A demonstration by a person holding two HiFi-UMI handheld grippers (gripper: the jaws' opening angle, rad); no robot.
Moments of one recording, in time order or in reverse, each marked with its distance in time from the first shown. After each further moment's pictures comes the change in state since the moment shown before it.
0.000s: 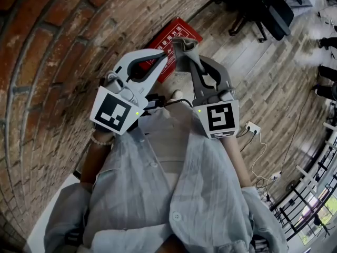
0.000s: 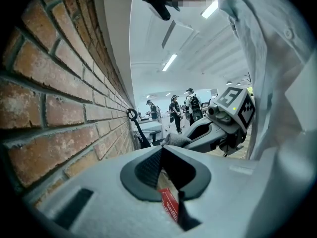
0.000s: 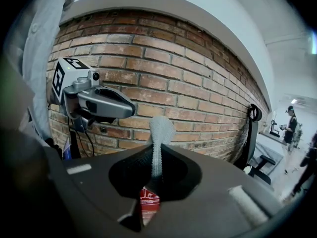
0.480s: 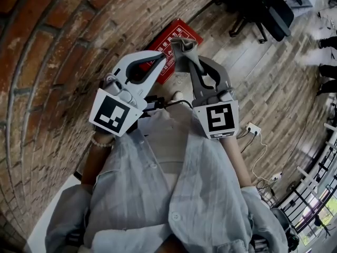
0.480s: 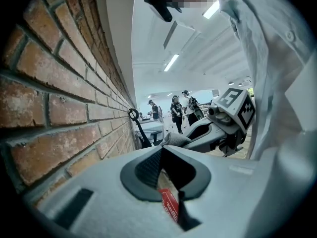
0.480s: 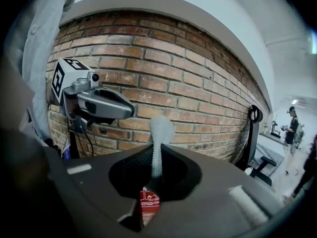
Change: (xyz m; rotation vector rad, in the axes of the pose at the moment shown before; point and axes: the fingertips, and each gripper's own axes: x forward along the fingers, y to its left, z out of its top) left arm -0.001 0.002 0.000 -0.016 0.006 0.013; right arm 0.002 -0.002 0.004 -0.001 -0.015 0.006
